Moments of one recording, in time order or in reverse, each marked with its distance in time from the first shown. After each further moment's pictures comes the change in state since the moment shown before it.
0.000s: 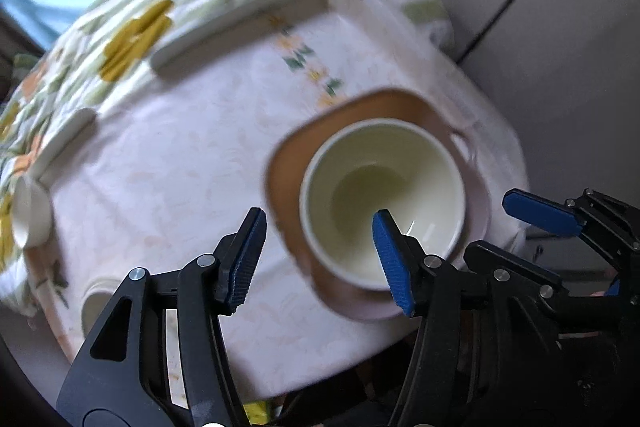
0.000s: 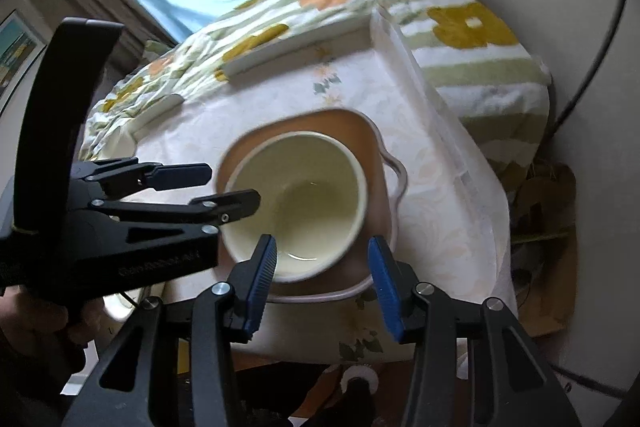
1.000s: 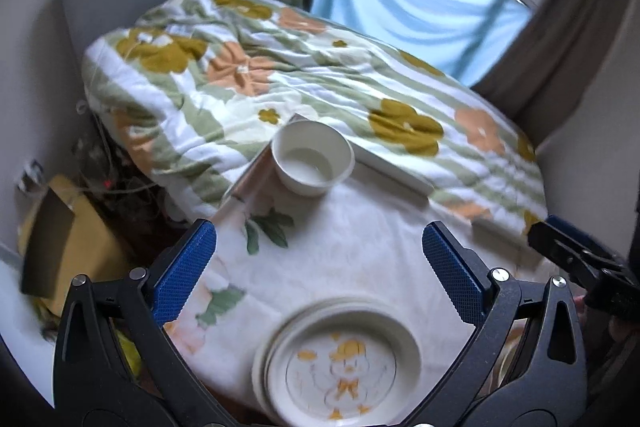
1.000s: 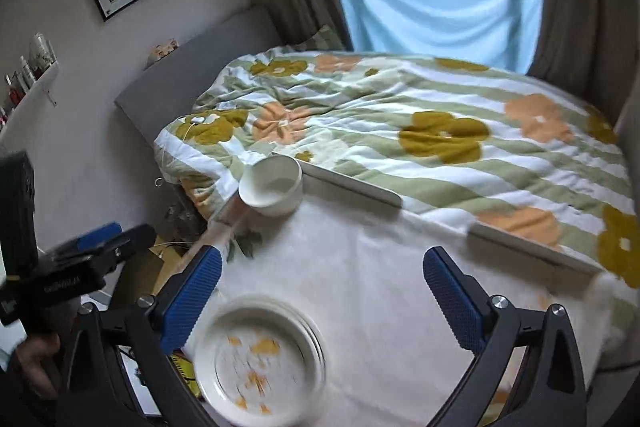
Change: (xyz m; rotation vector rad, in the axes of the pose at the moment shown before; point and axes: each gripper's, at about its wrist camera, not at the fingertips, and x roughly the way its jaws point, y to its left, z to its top) left arm -0.145 0.320 -0.158 -0.963 -0.434 0.266; right arm 0.066 0.267 0.145 -0.533 -0.036 0.312
